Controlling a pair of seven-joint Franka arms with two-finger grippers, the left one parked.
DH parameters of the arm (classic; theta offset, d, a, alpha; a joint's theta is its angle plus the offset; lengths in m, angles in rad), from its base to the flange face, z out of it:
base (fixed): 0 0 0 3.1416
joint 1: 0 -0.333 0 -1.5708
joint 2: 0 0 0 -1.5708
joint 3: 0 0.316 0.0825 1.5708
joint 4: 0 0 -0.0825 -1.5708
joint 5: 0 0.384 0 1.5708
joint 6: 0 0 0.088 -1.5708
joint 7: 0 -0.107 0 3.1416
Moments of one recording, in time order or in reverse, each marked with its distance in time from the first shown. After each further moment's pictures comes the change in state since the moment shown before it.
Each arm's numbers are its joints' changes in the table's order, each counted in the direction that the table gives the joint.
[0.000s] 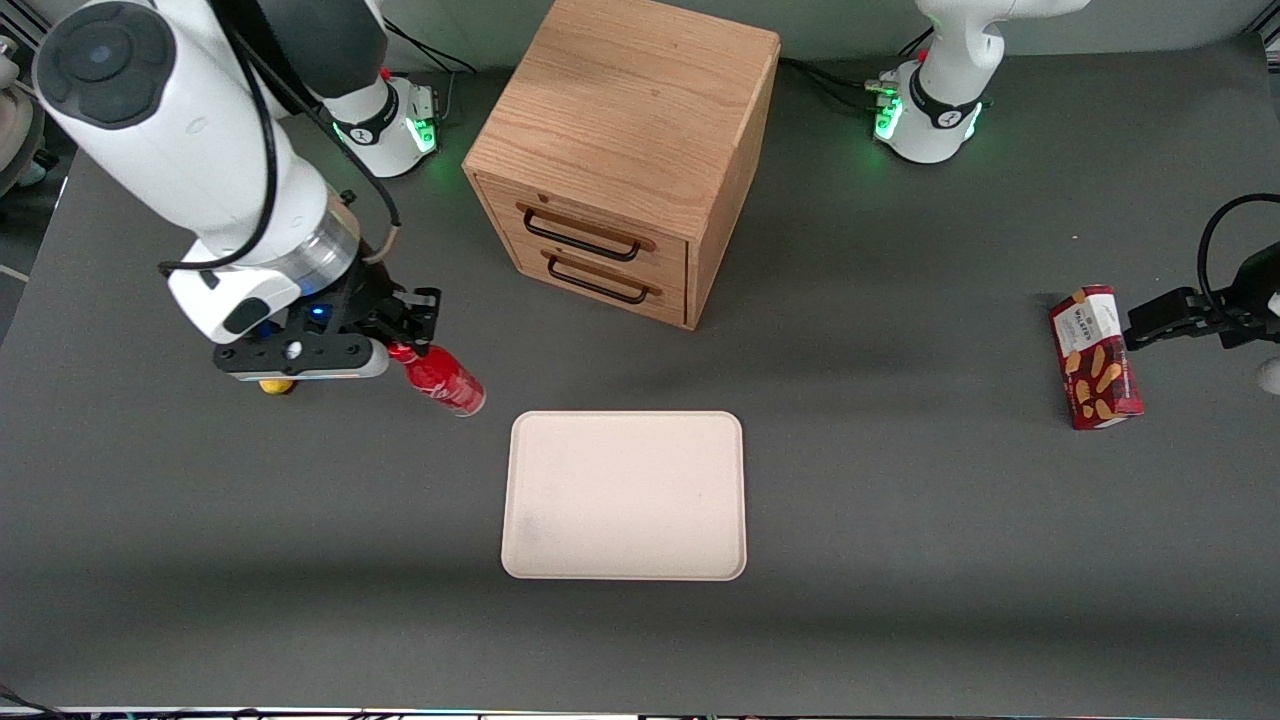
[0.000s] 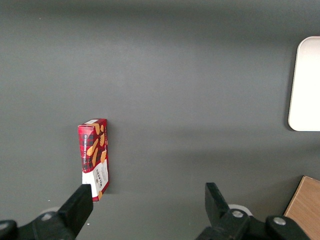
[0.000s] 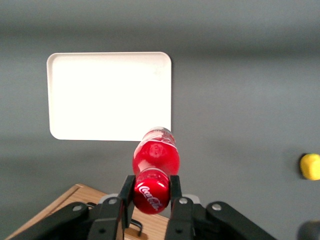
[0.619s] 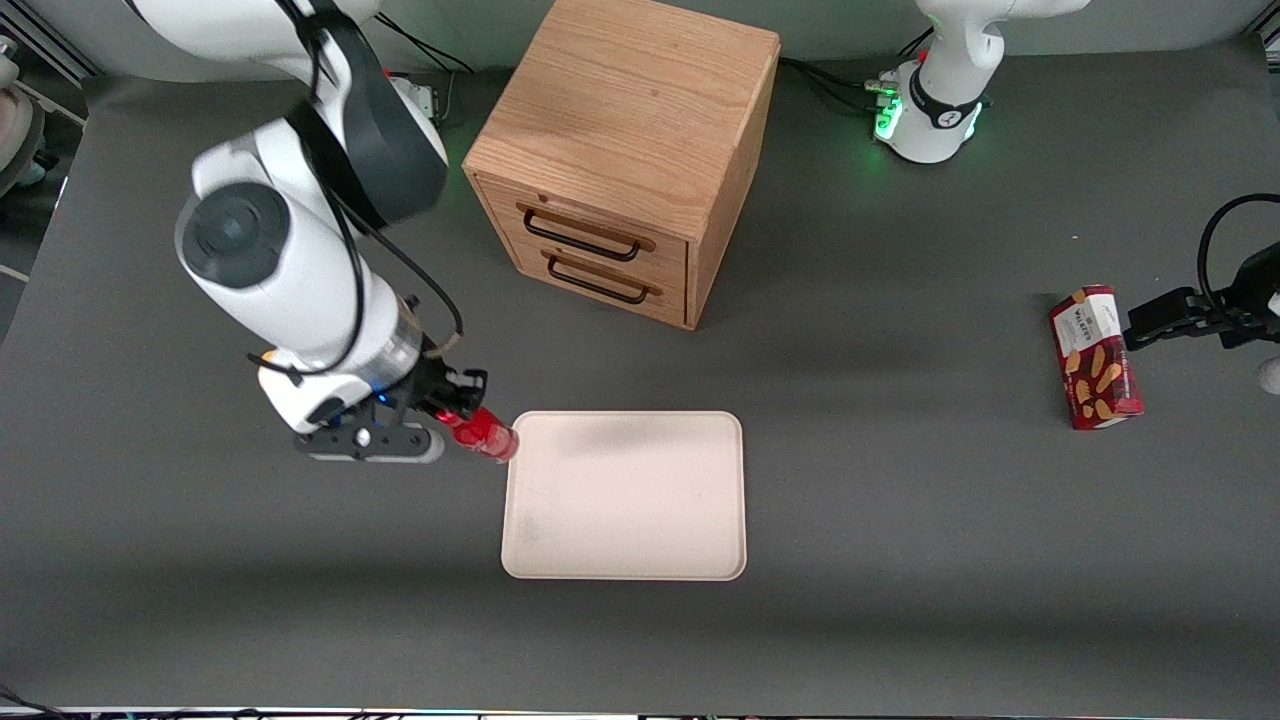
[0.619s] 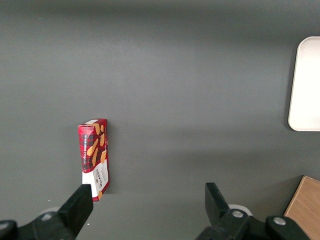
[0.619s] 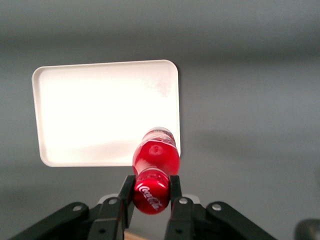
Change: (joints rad) arm 0.002 -0.171 -0.019 -0.022 0.010 0.188 -0.012
